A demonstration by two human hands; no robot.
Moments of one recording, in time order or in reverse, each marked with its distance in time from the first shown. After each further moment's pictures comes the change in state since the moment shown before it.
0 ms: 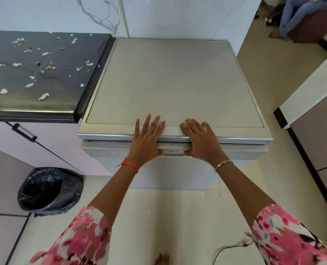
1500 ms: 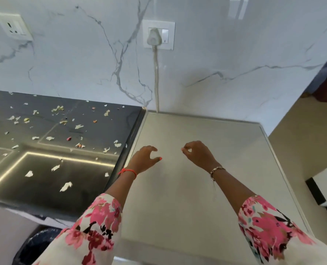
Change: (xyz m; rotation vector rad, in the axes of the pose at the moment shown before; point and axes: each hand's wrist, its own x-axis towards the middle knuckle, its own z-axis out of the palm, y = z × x) left_hand 0.216 -0.221 -0.035 -0.526 -0.170 -0.444; right_hand 0.332 0.049 -0.054 0.560 -0.102 0.248
